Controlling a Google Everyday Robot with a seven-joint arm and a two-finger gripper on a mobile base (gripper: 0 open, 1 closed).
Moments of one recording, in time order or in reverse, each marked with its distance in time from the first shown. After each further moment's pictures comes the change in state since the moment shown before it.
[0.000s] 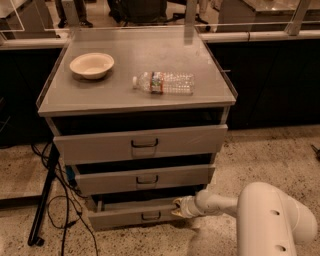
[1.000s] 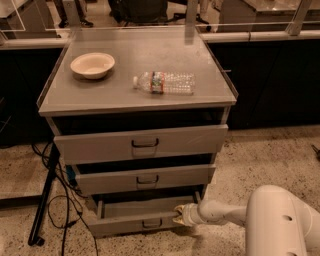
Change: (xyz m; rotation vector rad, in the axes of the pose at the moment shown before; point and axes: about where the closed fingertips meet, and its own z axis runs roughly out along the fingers) arm 0.008 0.030 -0.016 0.008 0.001 0.030
